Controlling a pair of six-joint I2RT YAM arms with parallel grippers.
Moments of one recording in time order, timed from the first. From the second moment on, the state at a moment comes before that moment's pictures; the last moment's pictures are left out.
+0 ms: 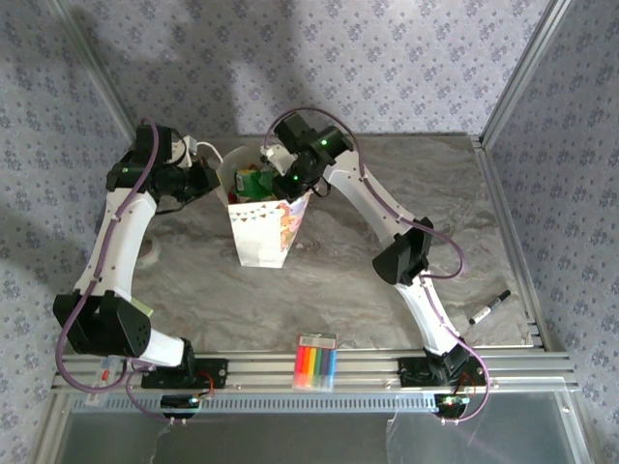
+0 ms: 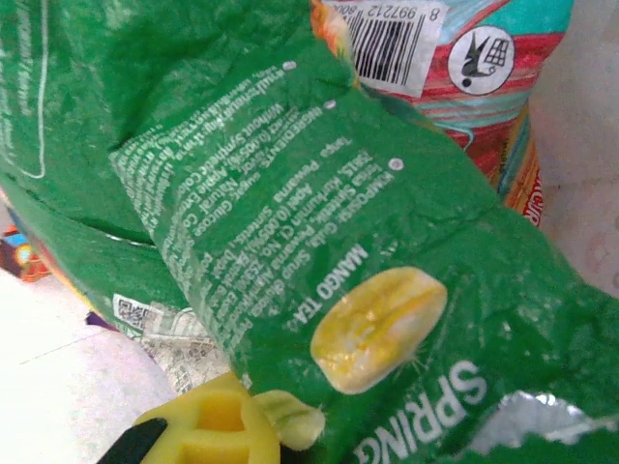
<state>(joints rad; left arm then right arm) -0.08 1.43 1.50 -0.94 0.41 -0.48 0.72 2.34 2.65 -1.40 -0.20 -0.09</state>
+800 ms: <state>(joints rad) -0.08 1.41 1.50 -0.95 0.42 -0.51 0.79 2.26 2.68 -1.38 0.13 -0.03</state>
